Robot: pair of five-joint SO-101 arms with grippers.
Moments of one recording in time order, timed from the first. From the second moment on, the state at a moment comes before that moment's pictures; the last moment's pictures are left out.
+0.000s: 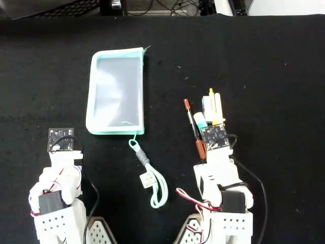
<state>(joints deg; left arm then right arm) -21.7 -101.5 96.6 72.0 -14.9 3.3 -103.6 96.8 72.9 13.4</state>
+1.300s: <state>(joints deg) -22.9 -101.5 96.6 58.1 -15.1 3.3 -103.6 96.8 72.9 13.4</state>
